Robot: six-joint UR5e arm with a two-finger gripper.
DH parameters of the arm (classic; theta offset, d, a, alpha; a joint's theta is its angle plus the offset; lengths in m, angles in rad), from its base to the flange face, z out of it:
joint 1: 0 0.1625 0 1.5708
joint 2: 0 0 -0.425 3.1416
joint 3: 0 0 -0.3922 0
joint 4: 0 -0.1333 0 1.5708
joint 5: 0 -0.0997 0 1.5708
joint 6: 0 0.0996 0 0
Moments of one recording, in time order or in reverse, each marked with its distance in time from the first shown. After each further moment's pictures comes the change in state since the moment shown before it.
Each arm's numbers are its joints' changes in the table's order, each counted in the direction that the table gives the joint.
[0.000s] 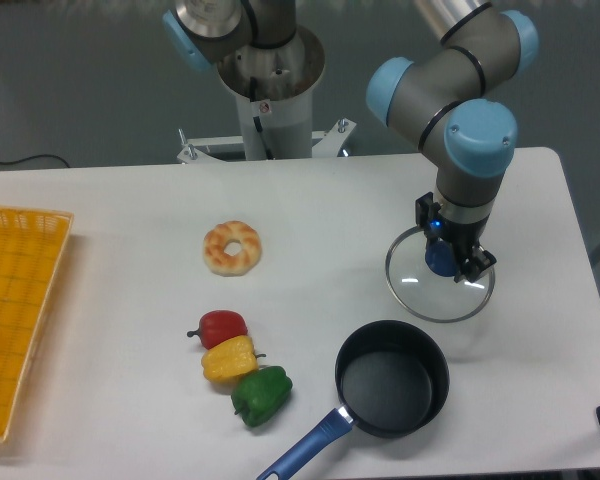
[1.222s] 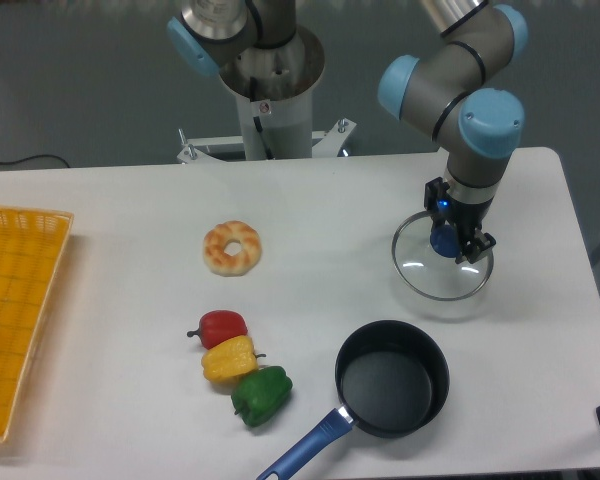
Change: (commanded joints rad) arm 0.077 0.012 0.135 -0.126 0.043 0.120
